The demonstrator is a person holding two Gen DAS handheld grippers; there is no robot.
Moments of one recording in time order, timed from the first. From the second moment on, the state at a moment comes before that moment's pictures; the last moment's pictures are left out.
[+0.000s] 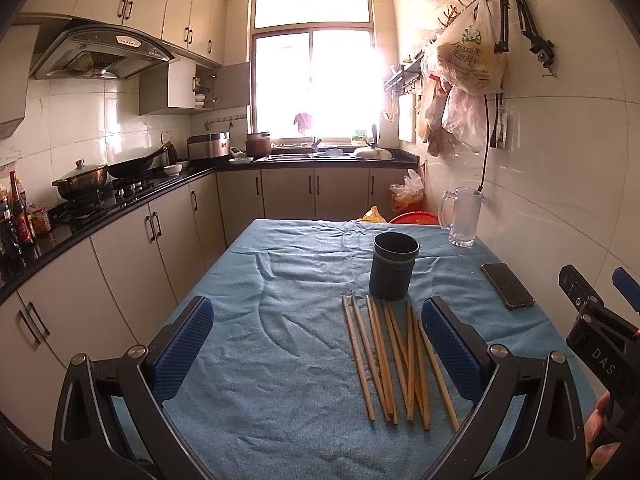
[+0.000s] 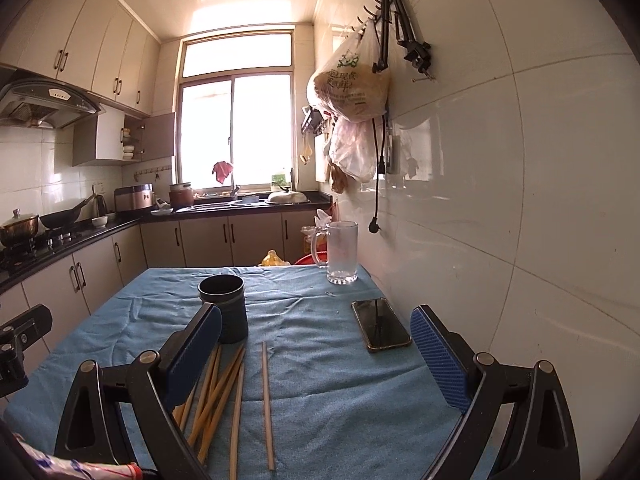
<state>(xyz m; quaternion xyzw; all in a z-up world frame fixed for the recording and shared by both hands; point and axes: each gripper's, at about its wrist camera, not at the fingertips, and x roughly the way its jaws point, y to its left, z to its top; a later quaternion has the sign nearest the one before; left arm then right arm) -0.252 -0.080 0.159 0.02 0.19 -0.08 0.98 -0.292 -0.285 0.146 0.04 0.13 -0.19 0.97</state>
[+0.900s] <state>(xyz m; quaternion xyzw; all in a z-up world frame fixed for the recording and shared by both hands) -0.171 -0.069 0.125 0.05 0.28 -0.06 0.96 -0.225 -0.303 0.107 0.04 0.25 -0.14 0.96</state>
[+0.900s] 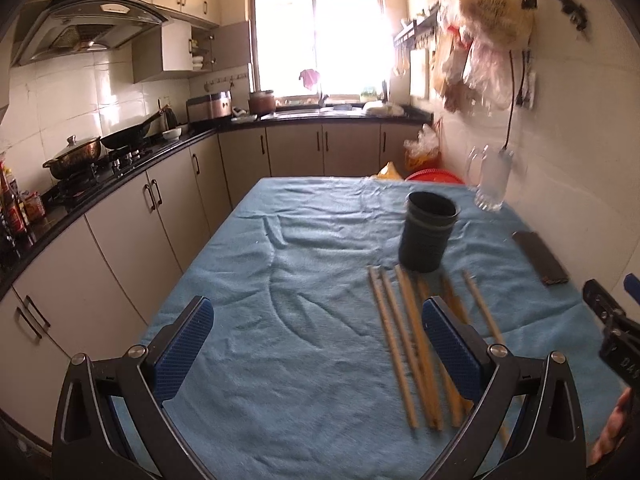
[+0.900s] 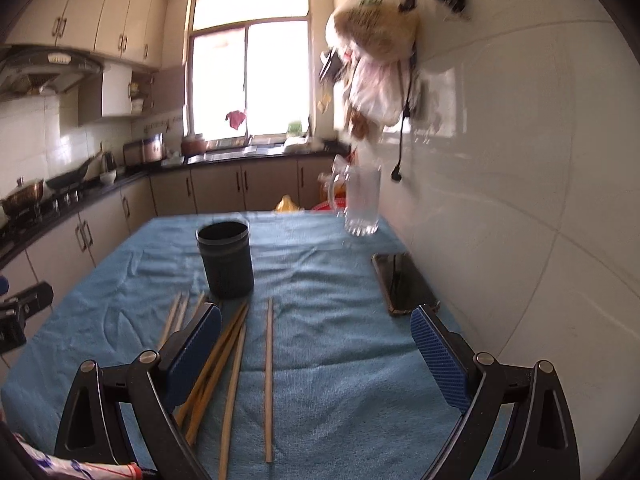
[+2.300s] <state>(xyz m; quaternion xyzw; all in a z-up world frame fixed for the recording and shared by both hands) 0.055 -0.149 0.012 0.05 0.50 -0.17 0.85 0.014 -0.318 0.007 0.04 0.51 -0.03 0.86</state>
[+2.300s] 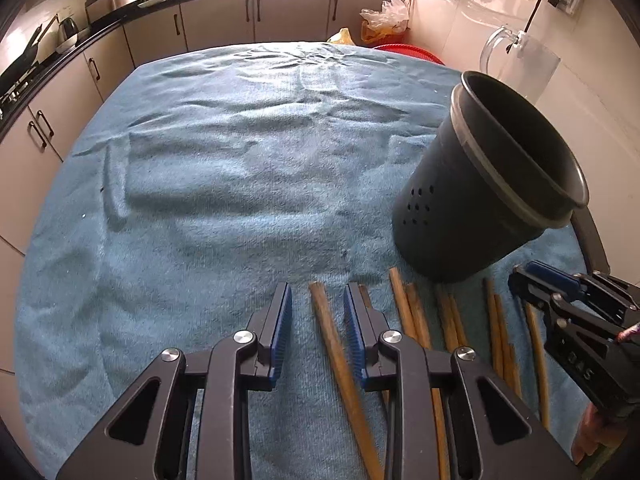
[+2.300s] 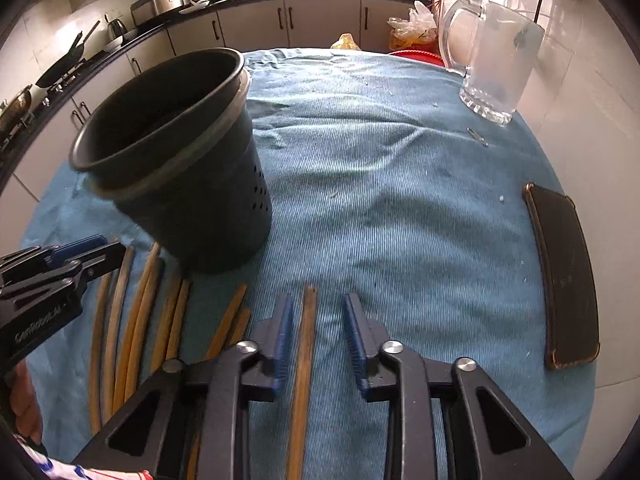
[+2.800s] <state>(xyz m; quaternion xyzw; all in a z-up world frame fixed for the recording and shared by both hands) -0.029 -0.109 0.122 0.00 0.39 -0.18 0.90 -0.063 -0.342 0.098 0.11 0.36 -0.01 0.93</state>
